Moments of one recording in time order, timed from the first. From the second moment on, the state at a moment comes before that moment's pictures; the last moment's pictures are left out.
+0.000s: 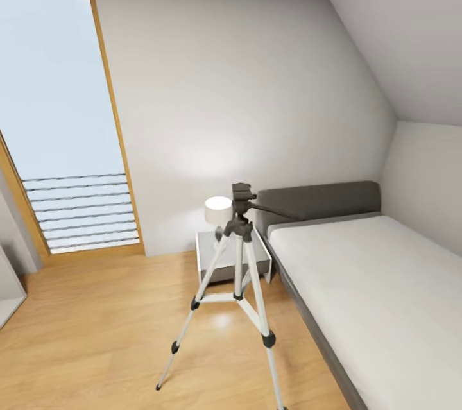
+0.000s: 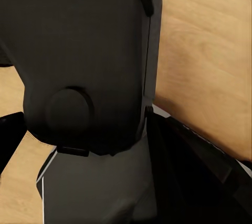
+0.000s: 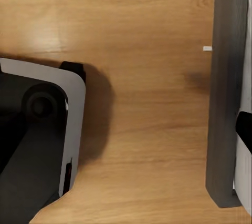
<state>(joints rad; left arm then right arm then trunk) -0.26 0.00 -0.20 0.00 0.77 -0.01 0.17 -0.22 -0.26 -0.10 0.03 0.26 -0.07 0.21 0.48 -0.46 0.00</state>
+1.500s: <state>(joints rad) -0.26 0.00 -0.20 0.00 0.77 -0.01 0.17 -0.22 -0.26 -0.10 0.03 0.26 -0.07 0.22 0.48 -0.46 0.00</state>
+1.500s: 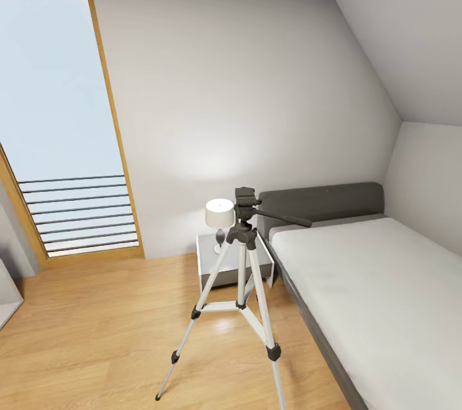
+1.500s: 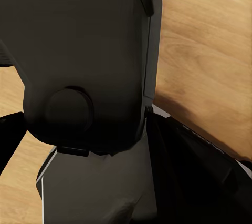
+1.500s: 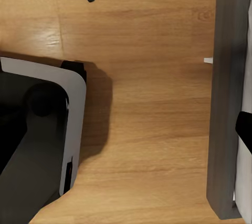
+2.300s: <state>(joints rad) -0.26 0.05 -0.20 -0.10 0.76 0.01 0.18 -0.22 -0.25 -0.10 -0.19 0.26 -0.03 0.18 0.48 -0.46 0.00</state>
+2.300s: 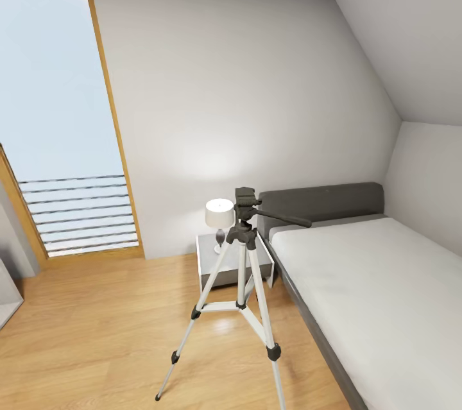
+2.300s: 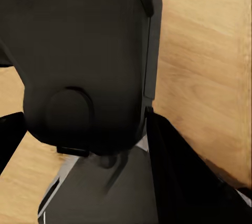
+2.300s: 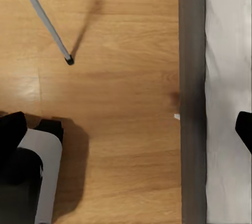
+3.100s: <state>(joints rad) -0.26 0.17 -0.19 -0.48 0.77 0.22 0.18 -0.49 -0.04 -0.11 -0.79 0.23 0.55 0.18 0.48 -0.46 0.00</state>
